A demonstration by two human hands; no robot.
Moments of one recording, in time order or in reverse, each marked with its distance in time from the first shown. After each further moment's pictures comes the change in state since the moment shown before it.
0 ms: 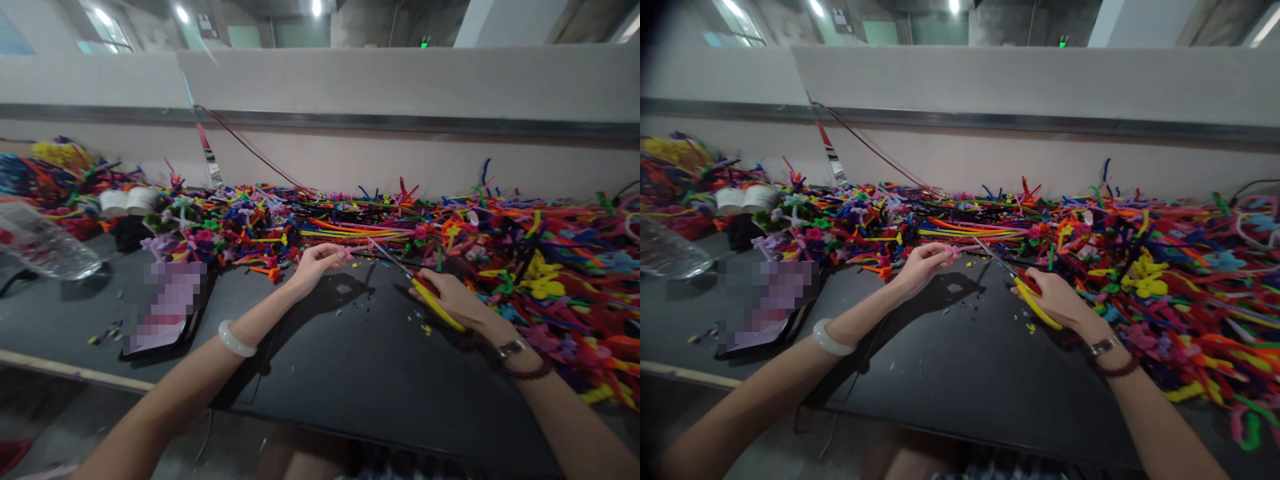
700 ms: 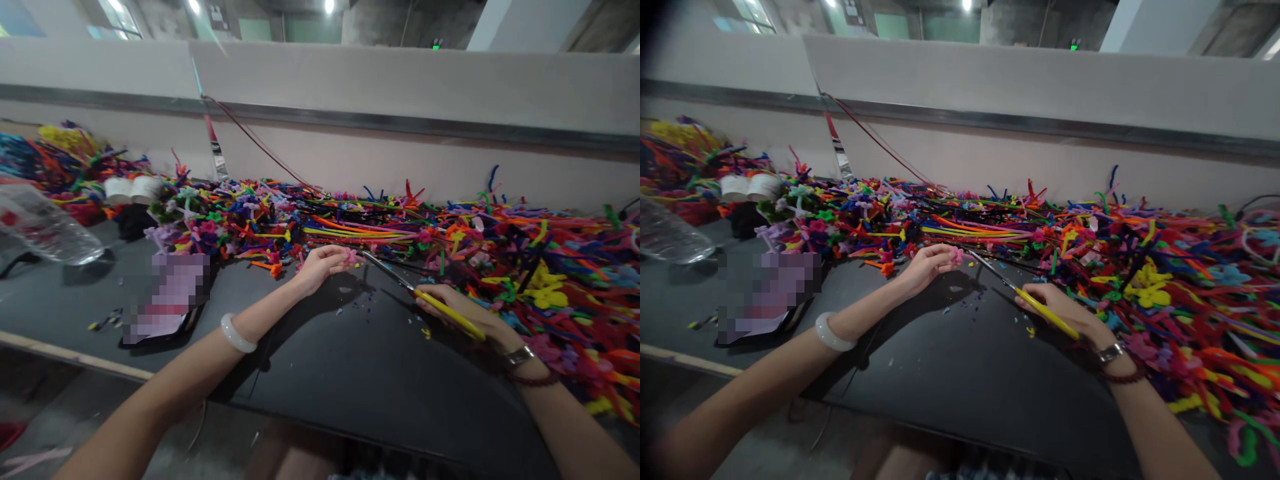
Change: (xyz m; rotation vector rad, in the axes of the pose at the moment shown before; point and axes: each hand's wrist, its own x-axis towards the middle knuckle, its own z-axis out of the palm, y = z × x) left_hand -0.001 0.000 0.003 -0.129 0.001 -0.135; right_hand -0.004 -0.004 -0.005 0.348 -0.349 0.082
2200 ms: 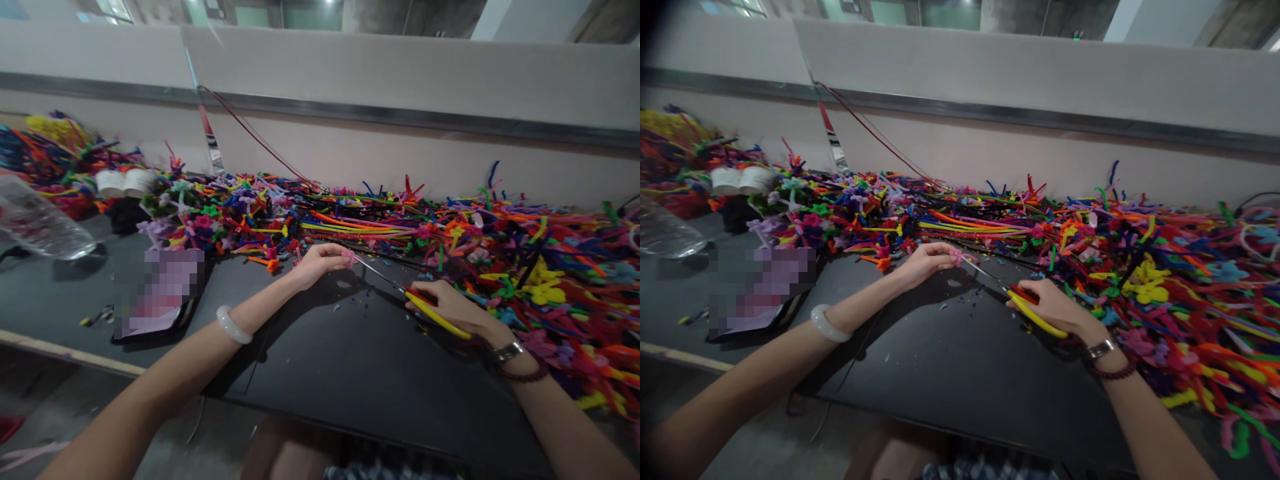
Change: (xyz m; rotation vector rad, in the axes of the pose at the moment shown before) left_hand 0.004 -0.003 -0.006 0.141 -0.096 -0.035; right_hand 0.006 0.000 0.004 -0.169 0.087 -0.094
